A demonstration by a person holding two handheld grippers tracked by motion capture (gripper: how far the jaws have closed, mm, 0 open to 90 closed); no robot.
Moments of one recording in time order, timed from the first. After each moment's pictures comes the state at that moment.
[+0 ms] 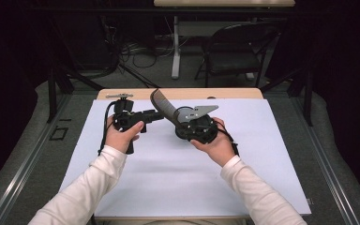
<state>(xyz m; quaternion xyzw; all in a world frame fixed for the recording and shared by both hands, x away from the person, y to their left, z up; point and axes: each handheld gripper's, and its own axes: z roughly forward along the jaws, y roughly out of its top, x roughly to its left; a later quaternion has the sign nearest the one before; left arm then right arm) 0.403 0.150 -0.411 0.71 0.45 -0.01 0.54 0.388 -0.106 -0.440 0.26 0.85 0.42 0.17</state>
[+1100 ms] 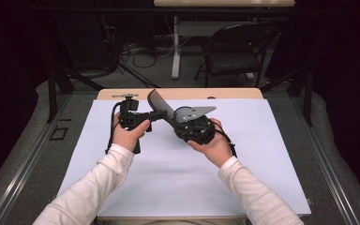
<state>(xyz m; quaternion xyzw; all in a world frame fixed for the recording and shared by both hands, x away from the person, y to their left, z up) 0.406 0.137 -0.414 0.69 0.48 -0.03 0.54 0.387 -0.099 -0.442 0.26 0.85 0.44 0.16</state>
